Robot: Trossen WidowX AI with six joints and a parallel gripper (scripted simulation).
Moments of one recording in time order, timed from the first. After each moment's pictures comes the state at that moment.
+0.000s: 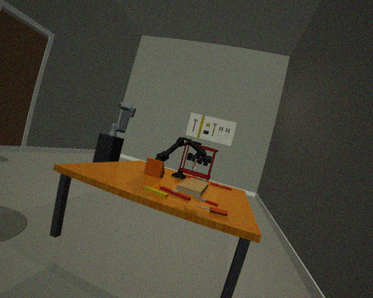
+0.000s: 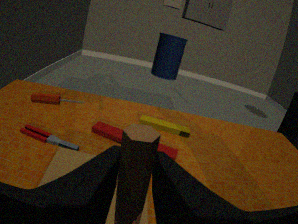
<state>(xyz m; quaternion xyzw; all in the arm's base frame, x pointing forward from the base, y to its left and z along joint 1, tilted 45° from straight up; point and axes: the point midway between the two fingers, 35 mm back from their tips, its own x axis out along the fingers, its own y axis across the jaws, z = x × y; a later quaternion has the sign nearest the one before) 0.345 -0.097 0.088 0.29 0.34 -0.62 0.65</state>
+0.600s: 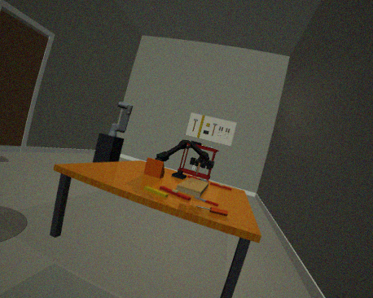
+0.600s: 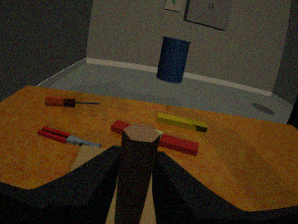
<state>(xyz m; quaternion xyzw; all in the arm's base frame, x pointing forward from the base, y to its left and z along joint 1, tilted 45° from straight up) 0.378 -0.068 0.078 0.31 0.31 -0.63 0.65</state>
